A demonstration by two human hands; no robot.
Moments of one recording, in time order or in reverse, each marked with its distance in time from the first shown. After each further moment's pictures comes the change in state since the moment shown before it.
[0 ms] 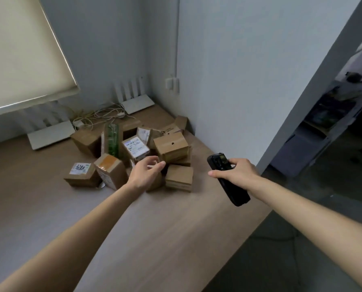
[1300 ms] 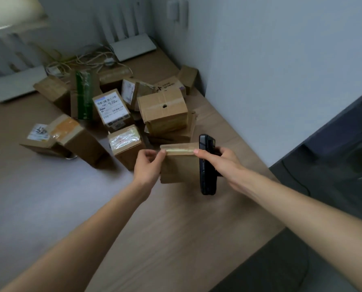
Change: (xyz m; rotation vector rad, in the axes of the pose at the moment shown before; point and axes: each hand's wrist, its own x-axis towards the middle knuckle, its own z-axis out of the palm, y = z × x) left_hand 0.101 -0.089 0.149 -0.321 0.257 -0.355; right_hand 0.180 0.082 0.095 0.396 -0.244 0.062
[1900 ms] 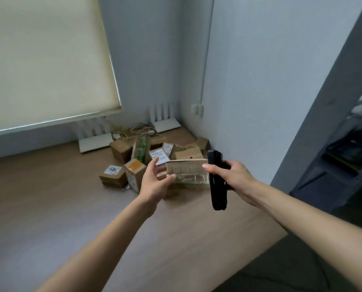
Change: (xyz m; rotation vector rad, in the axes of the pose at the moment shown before) left_hand -0.235 0.094 -0.164 -0.223 -0.111 0.368; right_hand -0.275 -0.114 0.014 -0.058 -0.061 -0.383
